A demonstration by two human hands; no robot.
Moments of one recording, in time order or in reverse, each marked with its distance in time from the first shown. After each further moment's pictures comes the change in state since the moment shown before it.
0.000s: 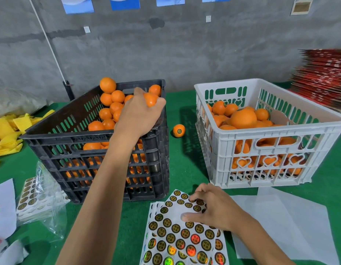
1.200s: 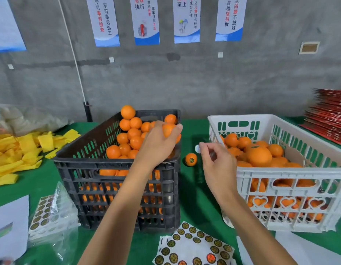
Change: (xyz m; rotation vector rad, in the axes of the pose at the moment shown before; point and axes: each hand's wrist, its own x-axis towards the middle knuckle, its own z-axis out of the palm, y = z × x) left_hand 0.009 -0.007 -0.004 -0.234 -0.041 -0.052; right_hand 0.074 -0.097 -0.118 0.517 1.025 -0.118
